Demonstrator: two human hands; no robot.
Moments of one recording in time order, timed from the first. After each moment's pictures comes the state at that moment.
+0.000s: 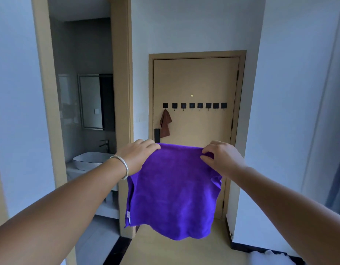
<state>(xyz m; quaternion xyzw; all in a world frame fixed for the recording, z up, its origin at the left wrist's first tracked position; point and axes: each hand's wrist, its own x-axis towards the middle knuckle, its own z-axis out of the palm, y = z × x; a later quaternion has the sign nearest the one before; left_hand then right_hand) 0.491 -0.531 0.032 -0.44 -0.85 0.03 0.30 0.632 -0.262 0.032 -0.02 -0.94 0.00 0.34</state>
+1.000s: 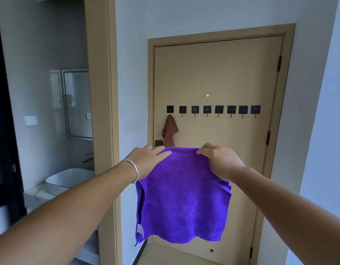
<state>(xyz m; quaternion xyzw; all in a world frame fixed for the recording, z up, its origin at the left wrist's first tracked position) 0.051 -0.268 0.020 -0.40 -0.85 0.15 0.30 0.159 -0.008 0.028 0.06 -0.95 -0.06 0.29</state>
